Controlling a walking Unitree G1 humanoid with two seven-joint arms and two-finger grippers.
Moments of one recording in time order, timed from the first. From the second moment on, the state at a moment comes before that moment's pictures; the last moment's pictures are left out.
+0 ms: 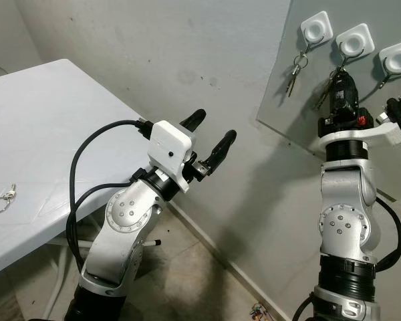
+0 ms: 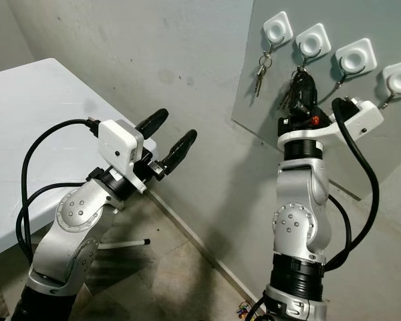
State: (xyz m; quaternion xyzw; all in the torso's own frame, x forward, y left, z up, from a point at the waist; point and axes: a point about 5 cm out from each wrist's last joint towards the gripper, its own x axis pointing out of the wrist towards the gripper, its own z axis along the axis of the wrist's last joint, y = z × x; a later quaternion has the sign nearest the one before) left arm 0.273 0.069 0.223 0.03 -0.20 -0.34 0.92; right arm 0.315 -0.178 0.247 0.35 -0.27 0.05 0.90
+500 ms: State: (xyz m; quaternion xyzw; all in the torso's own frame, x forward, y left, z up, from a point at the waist) left arm 0.273 0.075 0.209 0.03 -0.18 -0.31 0.93; right arm 0.312 -0.173 0.213 0.31 -0.22 0.04 0.92
